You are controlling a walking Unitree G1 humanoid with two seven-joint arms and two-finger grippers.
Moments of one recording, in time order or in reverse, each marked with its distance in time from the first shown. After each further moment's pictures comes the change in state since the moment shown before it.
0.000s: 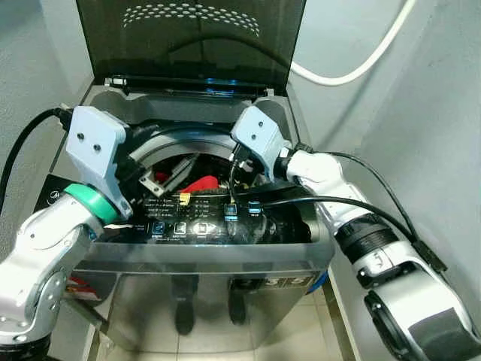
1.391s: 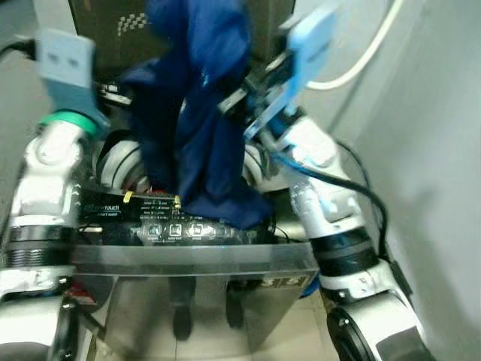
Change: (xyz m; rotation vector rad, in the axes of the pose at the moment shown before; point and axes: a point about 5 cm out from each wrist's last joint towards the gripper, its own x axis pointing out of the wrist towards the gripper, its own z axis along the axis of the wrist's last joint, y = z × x) left arm 0.046 0.115 0.009 0.148 -0.093 0.622; right arm 0.016 0.013 0.098 0.410 -0.580 -0.140
